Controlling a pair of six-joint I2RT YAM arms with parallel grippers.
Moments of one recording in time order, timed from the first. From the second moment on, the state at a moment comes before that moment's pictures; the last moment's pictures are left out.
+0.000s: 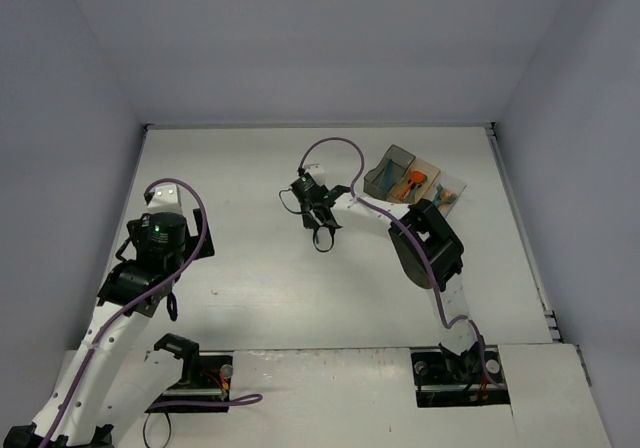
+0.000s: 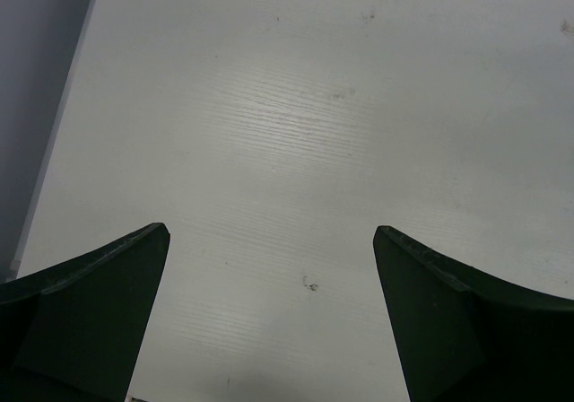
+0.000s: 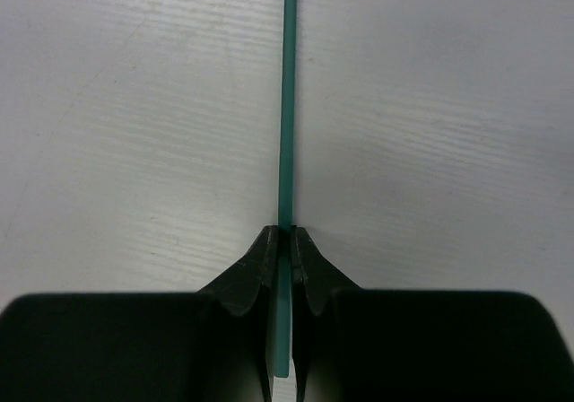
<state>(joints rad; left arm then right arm) -0.31 0.72 0.85 -0.79 -0.45 -0.31 0.77 2.13 1.51 -0.36 0.29 0.47</state>
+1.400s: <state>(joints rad) -0.31 0.73 0.85 -0.79 -0.45 -0.31 0.29 1.90 1.55 -0.41 0.21 0.57</state>
